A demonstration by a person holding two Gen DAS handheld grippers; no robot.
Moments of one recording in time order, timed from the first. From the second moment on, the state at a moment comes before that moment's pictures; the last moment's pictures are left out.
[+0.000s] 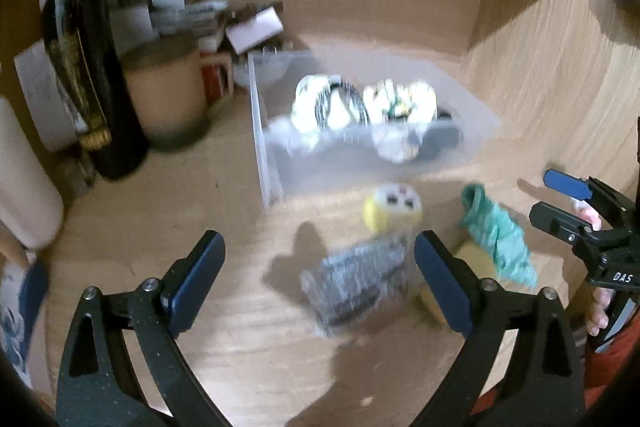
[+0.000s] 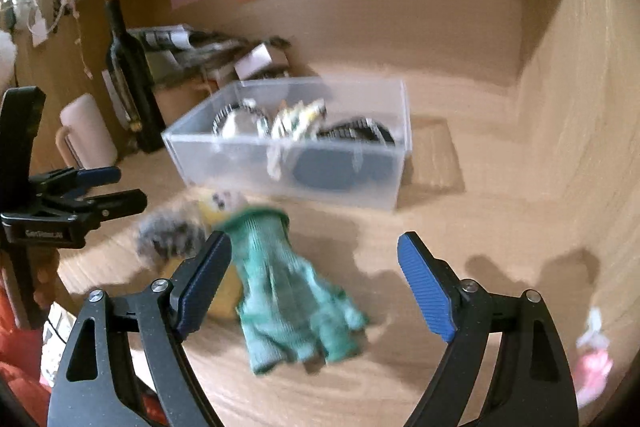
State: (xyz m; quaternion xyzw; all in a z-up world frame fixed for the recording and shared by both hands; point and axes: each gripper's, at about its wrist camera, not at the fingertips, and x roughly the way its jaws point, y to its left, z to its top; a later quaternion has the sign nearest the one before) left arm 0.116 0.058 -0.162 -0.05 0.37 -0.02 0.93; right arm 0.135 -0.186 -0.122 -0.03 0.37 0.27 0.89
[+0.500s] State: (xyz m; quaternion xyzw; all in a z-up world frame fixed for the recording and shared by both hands) left arm 0.126 0.038 -0.207 -0.04 0.43 -0.05 0.90; right arm 0.131 -0.185 -0.158 -0.04 0.42 0.27 0.87
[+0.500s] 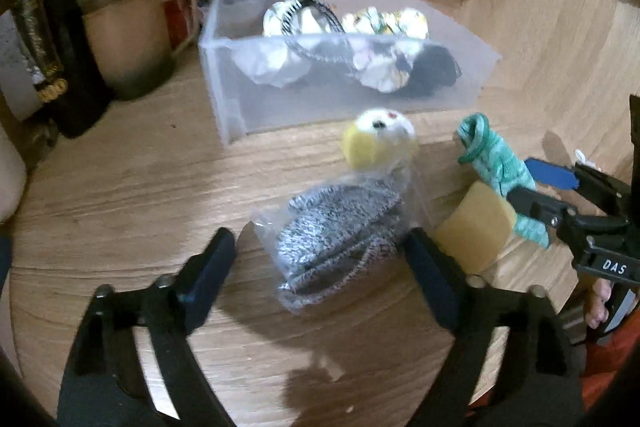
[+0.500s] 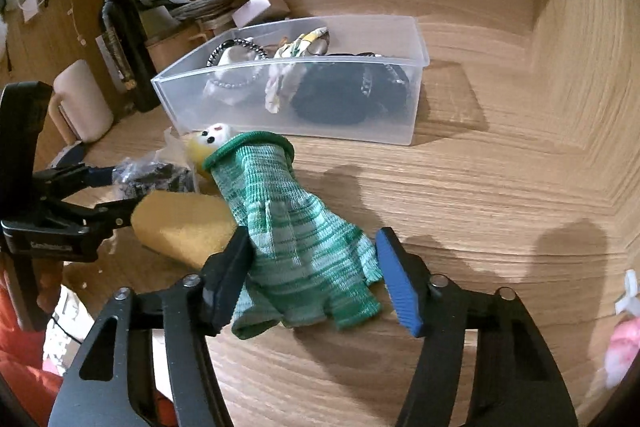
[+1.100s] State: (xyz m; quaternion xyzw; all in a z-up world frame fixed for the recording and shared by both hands) left arm 0.115 0.048 -0.177 -0.05 0.39 -0.06 0.92; right arm 0.129 -0.196 -0.136 -0.02 0.38 0.25 0.89
